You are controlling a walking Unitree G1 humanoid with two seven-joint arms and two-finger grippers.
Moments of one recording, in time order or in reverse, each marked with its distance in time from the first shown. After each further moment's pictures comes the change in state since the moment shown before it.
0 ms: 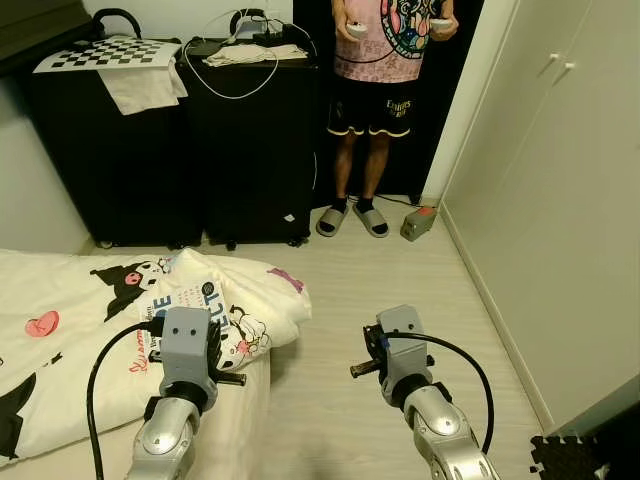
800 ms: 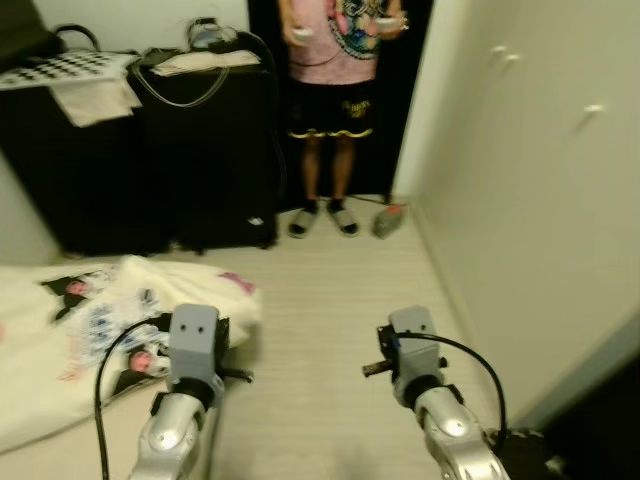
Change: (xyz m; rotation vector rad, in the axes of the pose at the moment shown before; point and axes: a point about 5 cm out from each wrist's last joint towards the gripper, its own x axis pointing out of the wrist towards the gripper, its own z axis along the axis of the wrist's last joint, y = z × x) left arm 0.000 -0.005 0.005 0.002 -0.018 -0.020; right arm -0.003 -0.005 -0.002 -0.001 0.007 -0.019
